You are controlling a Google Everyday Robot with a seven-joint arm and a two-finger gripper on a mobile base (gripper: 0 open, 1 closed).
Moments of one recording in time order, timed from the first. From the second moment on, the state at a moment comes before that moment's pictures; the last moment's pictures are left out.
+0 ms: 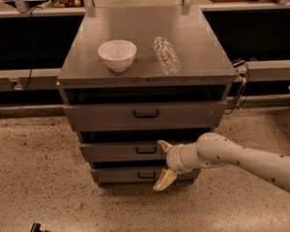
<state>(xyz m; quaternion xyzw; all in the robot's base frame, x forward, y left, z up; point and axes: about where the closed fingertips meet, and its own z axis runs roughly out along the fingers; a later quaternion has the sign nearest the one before) 0.540 -0.057 0.516 -0.62 0.68 0.17 0.34</state>
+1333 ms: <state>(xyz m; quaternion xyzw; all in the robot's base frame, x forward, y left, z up) 0.613 -0.103 0.502 -0.68 0.62 0.16 0.34</state>
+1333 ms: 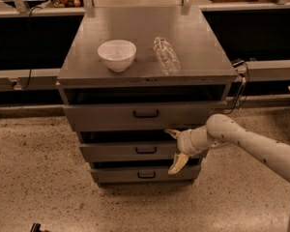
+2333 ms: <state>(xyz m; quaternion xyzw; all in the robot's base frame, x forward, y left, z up) 0.603 -0.115 0.437 -0.71 0.63 0.12 0.30</state>
